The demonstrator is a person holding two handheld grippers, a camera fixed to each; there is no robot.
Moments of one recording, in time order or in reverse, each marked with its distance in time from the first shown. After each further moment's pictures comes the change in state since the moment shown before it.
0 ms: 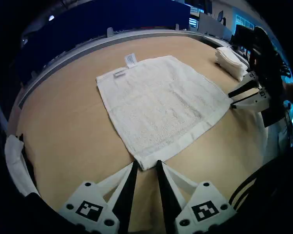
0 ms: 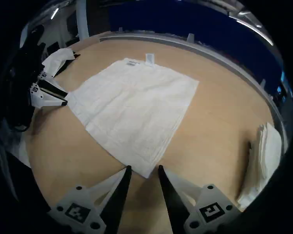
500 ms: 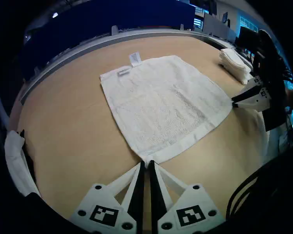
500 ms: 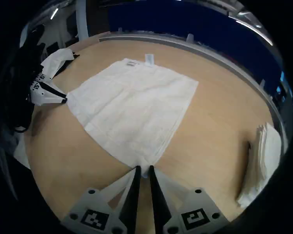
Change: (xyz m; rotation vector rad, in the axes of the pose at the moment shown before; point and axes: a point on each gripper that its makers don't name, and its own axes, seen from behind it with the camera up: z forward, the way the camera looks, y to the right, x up) left arm -0.002 0.001 0.000 0.016 -0.011 -0.032; right arm 0.000 0.000 -0.002 -0.010 0.003 0.007
